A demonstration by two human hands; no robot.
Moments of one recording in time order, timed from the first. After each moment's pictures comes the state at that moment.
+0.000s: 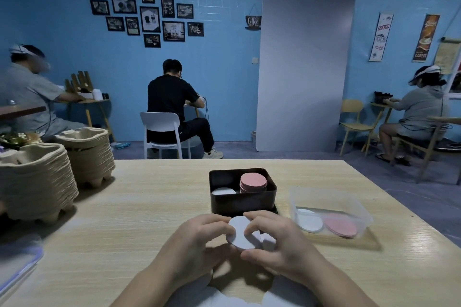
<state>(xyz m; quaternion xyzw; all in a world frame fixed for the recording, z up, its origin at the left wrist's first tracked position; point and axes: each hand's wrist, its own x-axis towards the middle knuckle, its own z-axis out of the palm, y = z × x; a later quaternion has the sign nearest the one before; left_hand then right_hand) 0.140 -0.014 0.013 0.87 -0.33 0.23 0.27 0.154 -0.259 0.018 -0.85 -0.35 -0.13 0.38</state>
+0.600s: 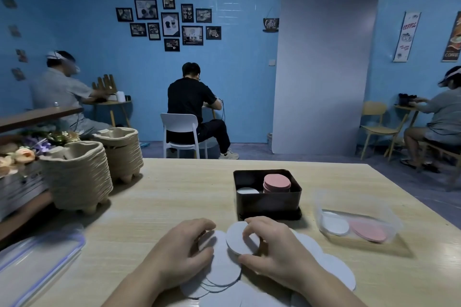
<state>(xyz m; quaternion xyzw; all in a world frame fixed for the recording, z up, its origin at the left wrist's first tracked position) 0.117 0.061 0.004 0.93 -0.20 0.17 0.27 0.144 -0.202 0.012 -0.88 -0.34 -0.13 0.31</state>
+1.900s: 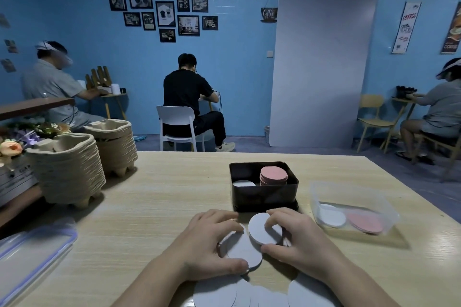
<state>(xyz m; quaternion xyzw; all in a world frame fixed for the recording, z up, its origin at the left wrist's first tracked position) 0.133 0.016 0.002 0.95 -0.24 0.07 0.18 0.154 -0.252 0.009 -0.90 -0.30 -0.12 0.28</state>
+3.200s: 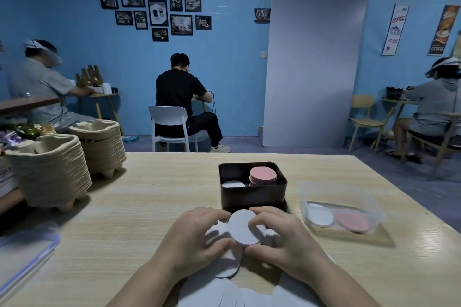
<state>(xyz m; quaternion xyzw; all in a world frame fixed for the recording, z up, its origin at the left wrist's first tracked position) 0.133 0.007 0.005 0.92 -0.24 0.20 0.24 0.153 -0.248 0.007 -0.85 -0.35 -0.15 0.37</state>
